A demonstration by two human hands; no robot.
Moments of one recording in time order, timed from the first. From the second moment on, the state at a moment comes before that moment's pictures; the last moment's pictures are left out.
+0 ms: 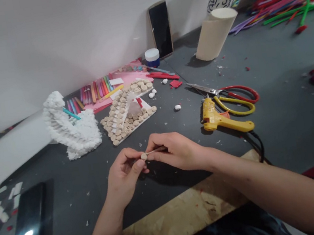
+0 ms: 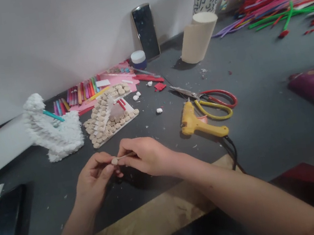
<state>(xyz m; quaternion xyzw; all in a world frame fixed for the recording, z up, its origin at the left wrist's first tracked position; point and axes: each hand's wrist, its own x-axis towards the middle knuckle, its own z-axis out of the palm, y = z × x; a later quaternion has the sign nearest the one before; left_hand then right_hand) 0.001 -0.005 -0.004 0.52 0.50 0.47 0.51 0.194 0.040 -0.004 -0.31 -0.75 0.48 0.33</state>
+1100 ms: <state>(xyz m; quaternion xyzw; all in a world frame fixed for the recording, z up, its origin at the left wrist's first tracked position) 0.009 -0.004 -0.009 0.50 0.61 0.46 0.41 0.195 0.039 -0.007 -0.36 -0.78 0.41 0.31</state>
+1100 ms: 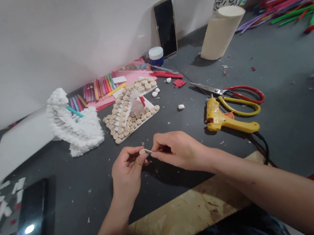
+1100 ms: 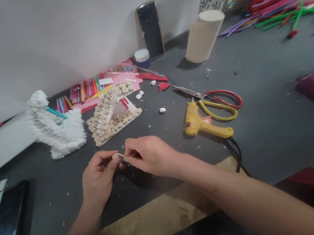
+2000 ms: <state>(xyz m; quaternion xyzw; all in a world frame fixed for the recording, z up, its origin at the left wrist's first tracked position) 0.008 -0.005 -0.002 0.49 0.56 0.44 0.51 0.191 0.037 -0.009 -0.37 -0.75 0.44 0.33</state>
